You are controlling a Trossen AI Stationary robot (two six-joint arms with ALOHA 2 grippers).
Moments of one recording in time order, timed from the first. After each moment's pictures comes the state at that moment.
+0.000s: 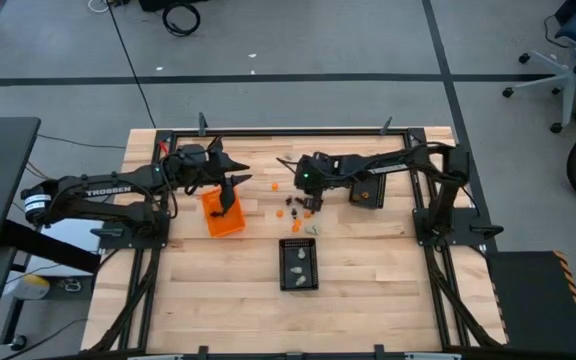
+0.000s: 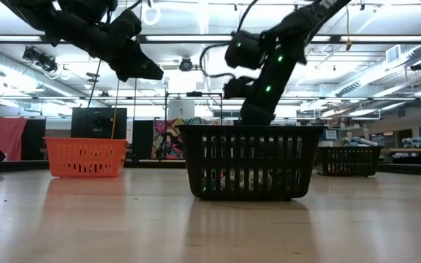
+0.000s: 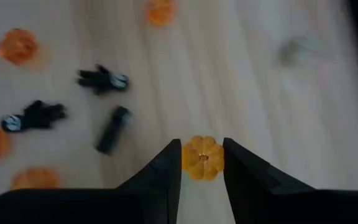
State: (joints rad) left arm 0.35 0.98 0.58 0.05 0.05 0.06; right arm -0.24 1.81 1.17 -0.42 0.23 -0.10
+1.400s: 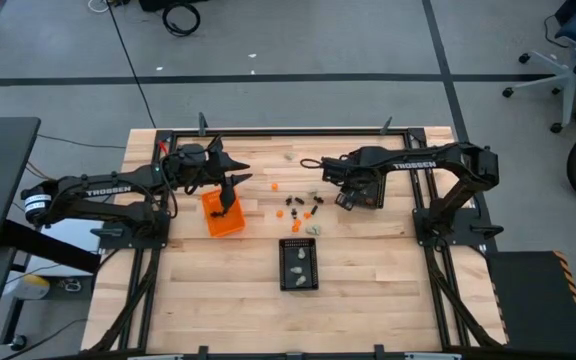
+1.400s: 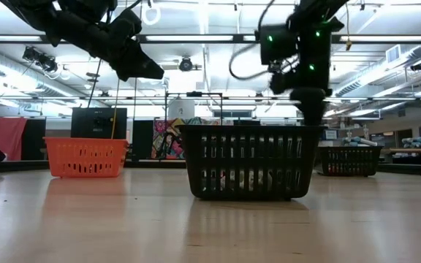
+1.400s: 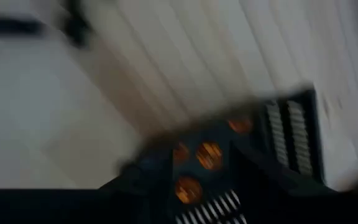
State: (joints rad) left arm 0.36 0.98 0.58 0.06 0.05 0.07; right arm -0.23 1.61 1.13 -1.03 0.29 0.31
